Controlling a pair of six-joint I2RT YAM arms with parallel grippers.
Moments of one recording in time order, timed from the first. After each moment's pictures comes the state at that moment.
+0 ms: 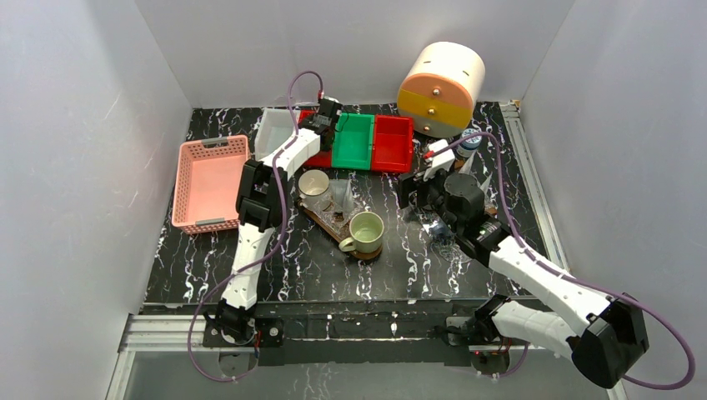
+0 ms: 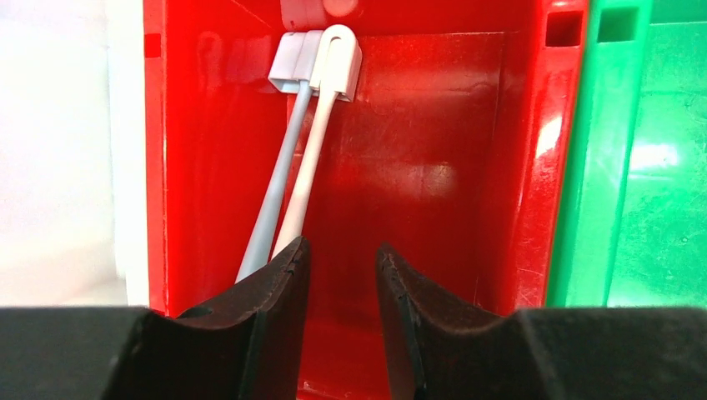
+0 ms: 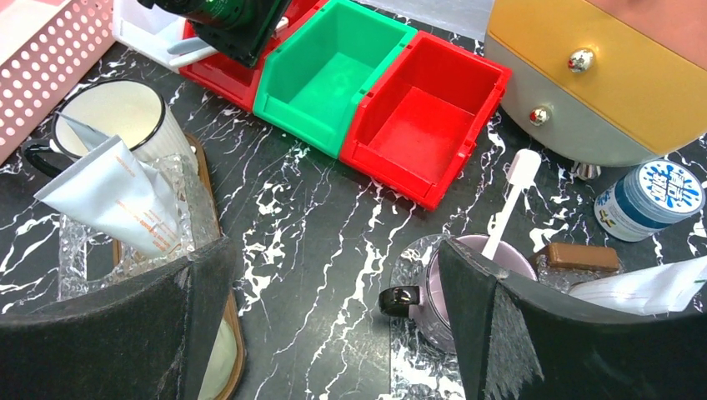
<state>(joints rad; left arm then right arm) -0.40 2.43 2.10 -0.54 -0.49 -0.05 0.68 1.00 0.71 0.11 0.19 0.02</state>
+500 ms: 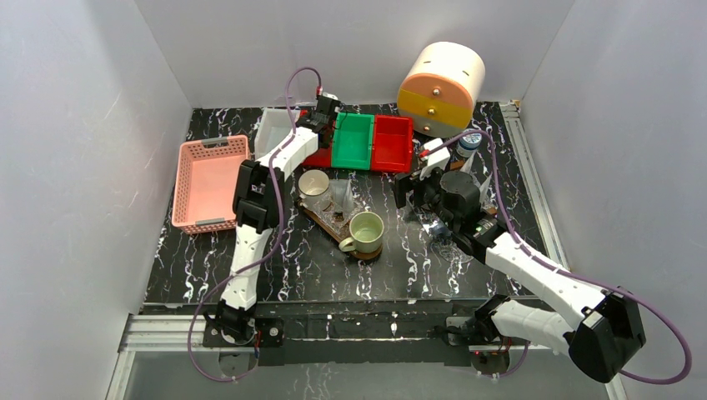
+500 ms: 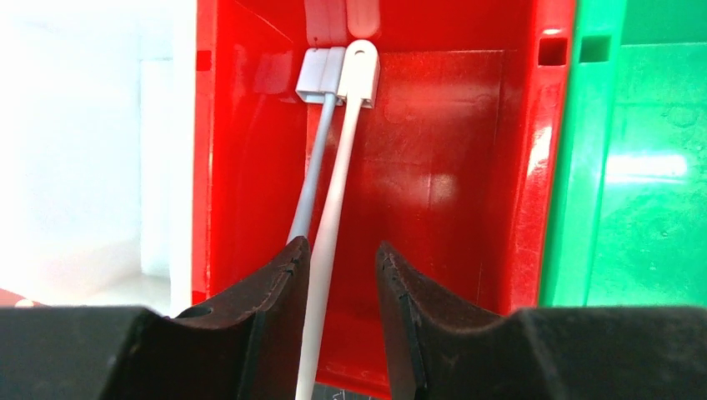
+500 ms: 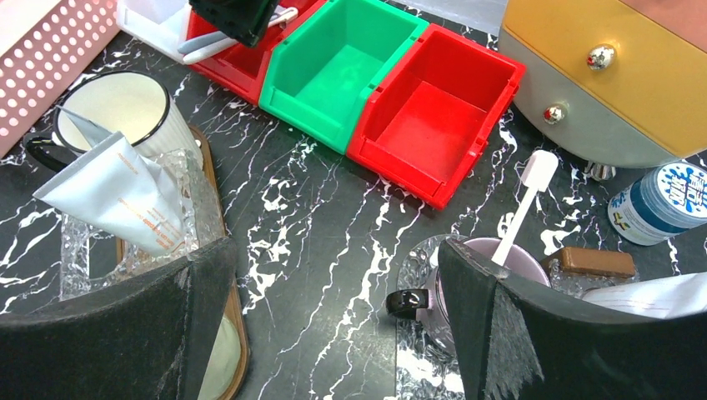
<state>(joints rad) -0.40 2.40 2.08 -0.53 -0.50 -0.03 0.68 1.04 0.73 0.11 0.17 0.02</state>
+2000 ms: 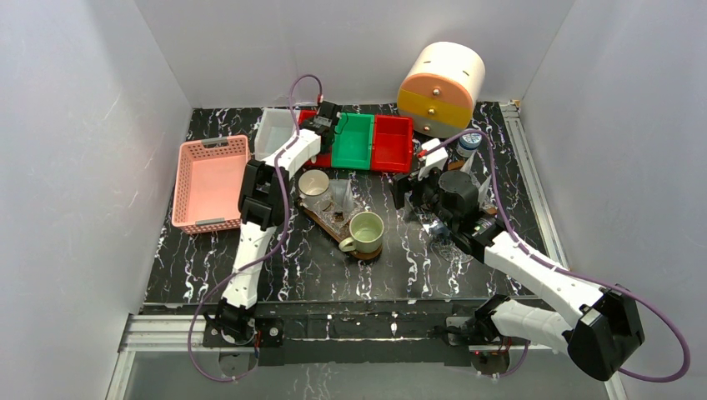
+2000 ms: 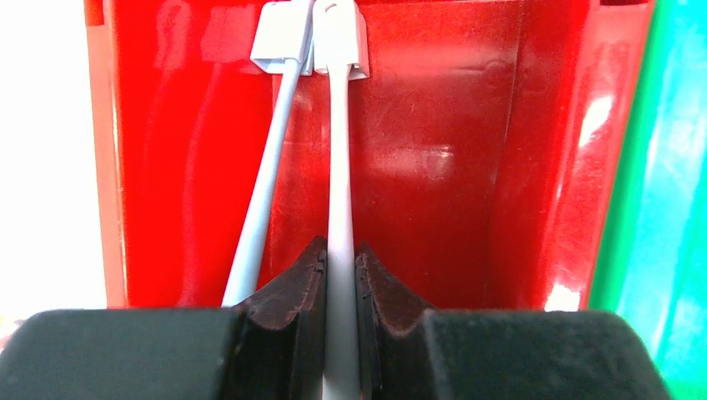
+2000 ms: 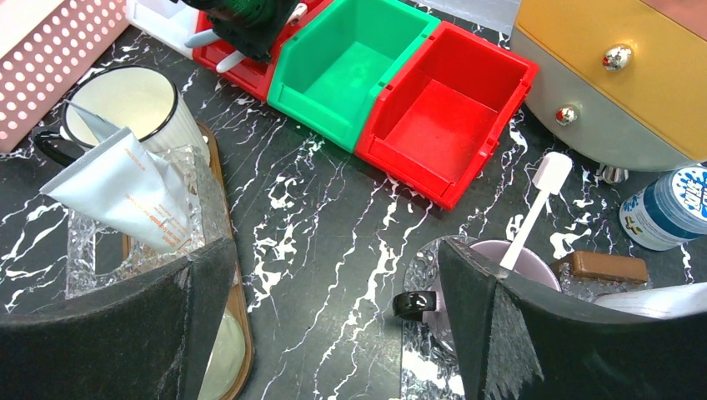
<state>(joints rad) -0.40 2.48 2.13 -0.58 -0.49 -0.06 0.68 1.06 0.73 0.12 0.14 0.02</state>
